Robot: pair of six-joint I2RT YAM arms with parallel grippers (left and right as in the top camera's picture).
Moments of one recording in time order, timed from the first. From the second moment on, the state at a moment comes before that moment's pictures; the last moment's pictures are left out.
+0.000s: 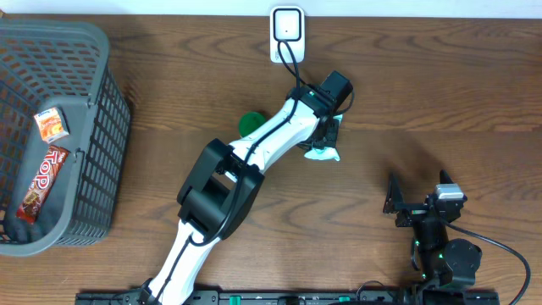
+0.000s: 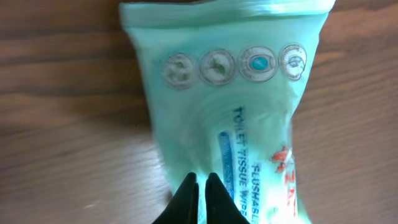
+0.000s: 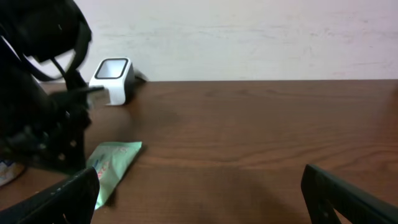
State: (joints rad) left arm -0.70 2.28 1.85 -0.90 0.05 -0.49; right arm -0.09 0.03 0.01 -0.06 -0.16 0.05
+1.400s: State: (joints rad) left arm 0.65 1.56 1.19 -0.88 -0.27 -1.41; right arm -0.09 0.03 0.01 -0.06 -0.16 0.05
